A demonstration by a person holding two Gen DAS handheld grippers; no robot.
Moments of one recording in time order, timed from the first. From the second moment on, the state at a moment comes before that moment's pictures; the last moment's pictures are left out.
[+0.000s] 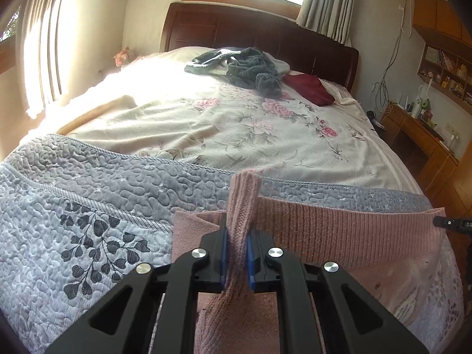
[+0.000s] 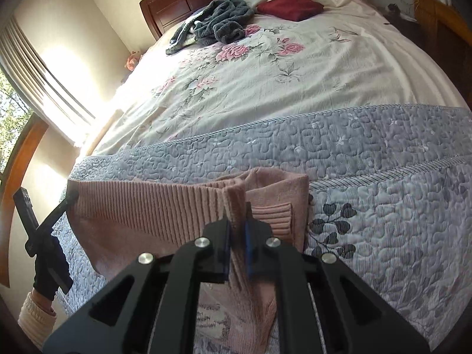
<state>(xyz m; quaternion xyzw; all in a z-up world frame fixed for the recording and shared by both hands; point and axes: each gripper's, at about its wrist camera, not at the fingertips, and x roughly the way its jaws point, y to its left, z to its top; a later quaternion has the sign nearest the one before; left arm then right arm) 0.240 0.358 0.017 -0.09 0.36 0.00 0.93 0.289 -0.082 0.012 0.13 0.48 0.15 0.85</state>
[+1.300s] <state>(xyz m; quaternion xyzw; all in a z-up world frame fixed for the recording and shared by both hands) 0.180 0.322 -0.090 -0.06 0.50 -0.02 0.86 0.167 -0.068 -0.092 0.09 0.59 0.18 0.78</state>
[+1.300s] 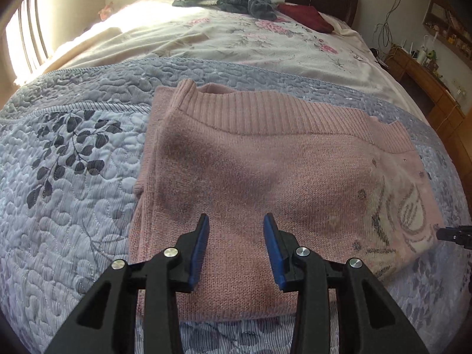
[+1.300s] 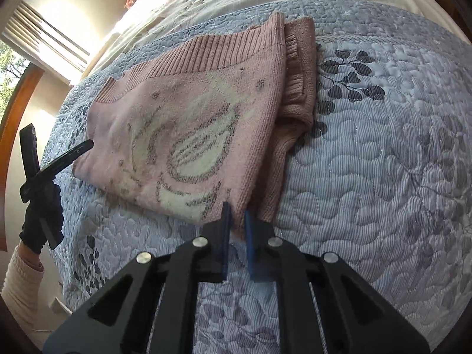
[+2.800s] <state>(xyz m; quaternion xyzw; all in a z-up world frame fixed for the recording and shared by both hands) 0.257 0.256 -0.115 -0.08 0.53 -0.08 0.84 0.269 -0.120 -0.148 0.27 0.60 0.17 0.73</state>
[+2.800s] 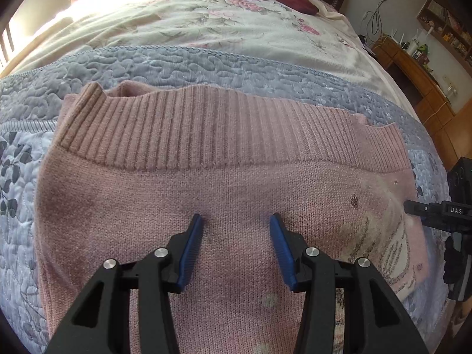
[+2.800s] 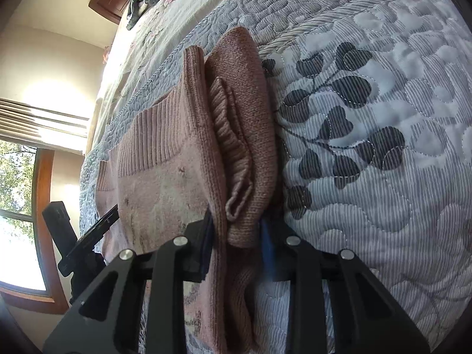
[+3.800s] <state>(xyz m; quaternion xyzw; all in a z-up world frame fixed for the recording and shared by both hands) 0.224 0.320 -0.062 -0.16 0.49 -0.10 0.85 0.281 0.075 -0.033 0.13 0.57 0.30 0.75</state>
